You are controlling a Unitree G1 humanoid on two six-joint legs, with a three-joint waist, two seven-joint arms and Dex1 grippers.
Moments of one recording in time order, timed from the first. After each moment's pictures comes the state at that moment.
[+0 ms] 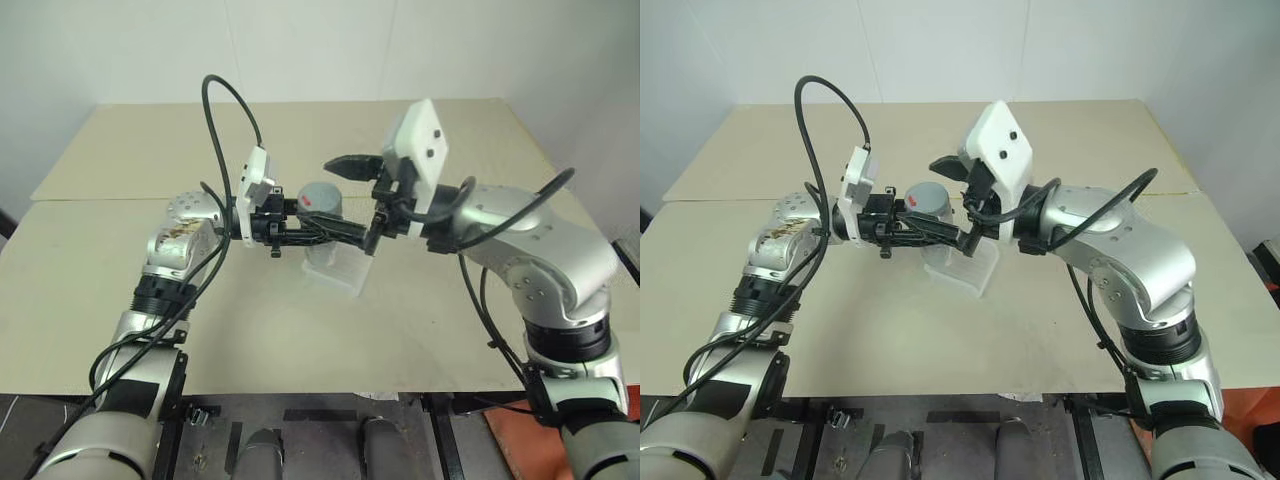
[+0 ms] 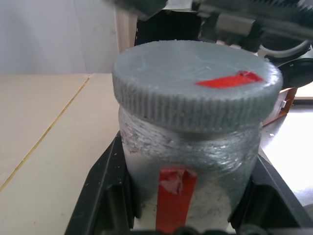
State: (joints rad) left arm -0.90 0.45 -0.10 0.39 -0.46 0.26 -1.40; right arm -0.85 -0.55 0.15 -0.45 0.65 0.85 0.54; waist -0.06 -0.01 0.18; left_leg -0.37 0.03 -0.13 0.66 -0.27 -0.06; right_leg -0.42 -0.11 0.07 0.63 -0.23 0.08
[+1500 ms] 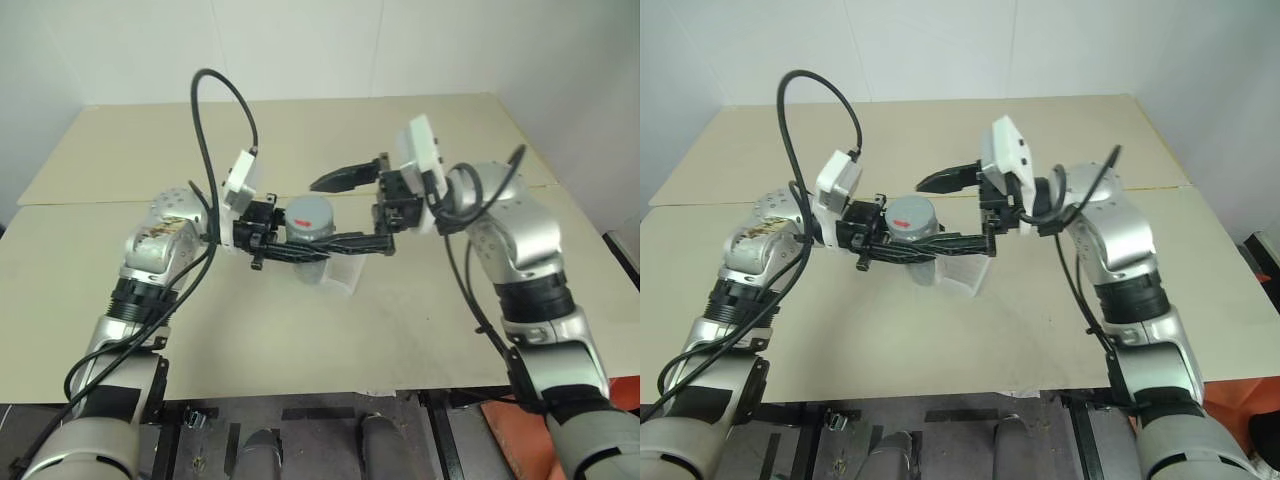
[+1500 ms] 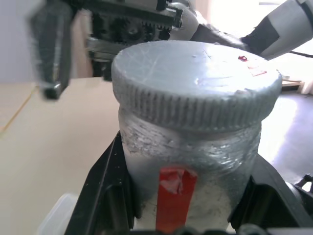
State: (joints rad) left arm -0.86 0.56 -0.10 0.25 -0.55 0.33 -1.52; right arm -0.86 -0.55 0.09 -0.06 0.48 0.42 1.17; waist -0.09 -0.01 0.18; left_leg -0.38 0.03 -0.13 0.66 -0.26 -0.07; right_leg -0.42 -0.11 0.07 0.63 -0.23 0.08
